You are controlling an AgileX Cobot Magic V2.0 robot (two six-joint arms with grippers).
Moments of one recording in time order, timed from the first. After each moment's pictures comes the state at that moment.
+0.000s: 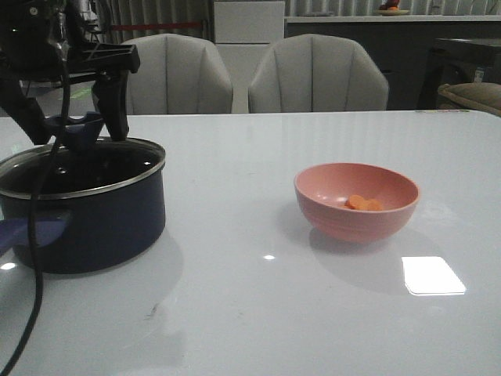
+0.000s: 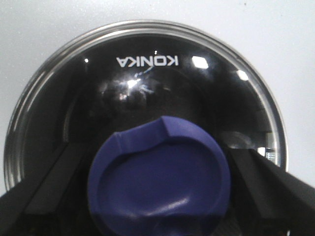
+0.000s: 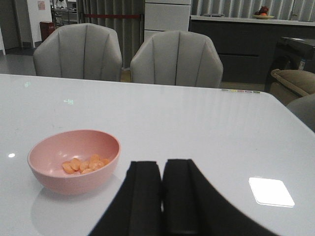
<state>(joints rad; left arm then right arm) -0.34 1.77 -1.42 0.02 0.92 -0.38 0.13 -0.01 0.03 -0.07 0.04 0.09</state>
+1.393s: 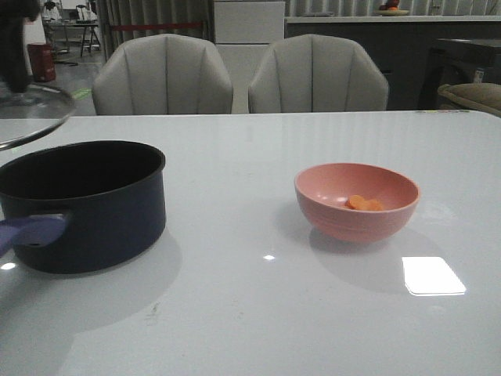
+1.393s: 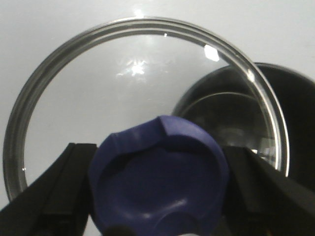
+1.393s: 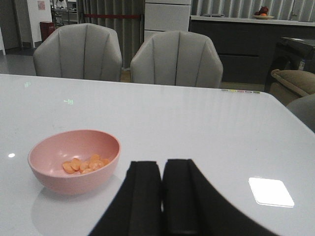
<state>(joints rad) -0.15 1.55 -1.28 0.13 0.89 -0.35 0.13 -0.01 0.03 -0.07 0.04 0.09</state>
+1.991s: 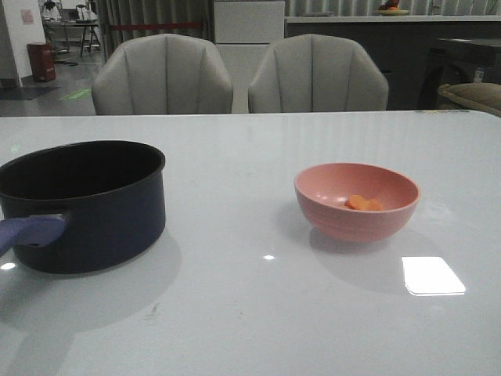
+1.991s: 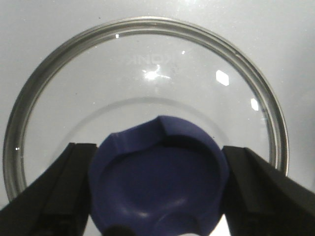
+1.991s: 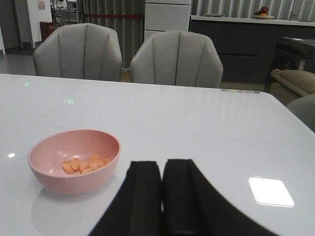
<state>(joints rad) 0.19 1.54 -0.96 0.07 0.65 -0.19 0.13 -0.01 0.03 -0.07 0.04 0.09</state>
